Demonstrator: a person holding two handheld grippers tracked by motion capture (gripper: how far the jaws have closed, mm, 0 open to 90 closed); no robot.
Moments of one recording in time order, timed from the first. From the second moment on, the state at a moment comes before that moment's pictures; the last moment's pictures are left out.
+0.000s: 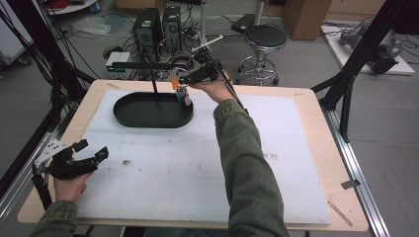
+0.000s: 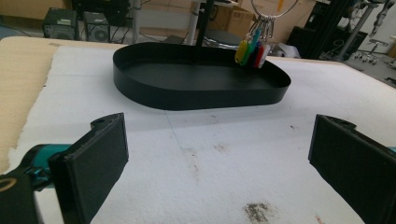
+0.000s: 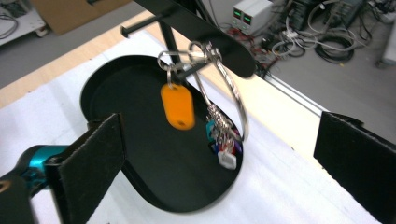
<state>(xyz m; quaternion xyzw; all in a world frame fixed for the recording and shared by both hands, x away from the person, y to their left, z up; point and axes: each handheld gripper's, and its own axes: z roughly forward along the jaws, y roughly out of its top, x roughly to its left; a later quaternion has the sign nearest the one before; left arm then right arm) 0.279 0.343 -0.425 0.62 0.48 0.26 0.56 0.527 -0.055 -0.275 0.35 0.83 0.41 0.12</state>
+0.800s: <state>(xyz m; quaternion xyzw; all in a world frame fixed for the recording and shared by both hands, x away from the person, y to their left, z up) 0.279 0.343 -0.425 0.62 0.48 0.26 0.56 0.472 -0.103 -0.280 0.38 0.85 0.34 0.13</state>
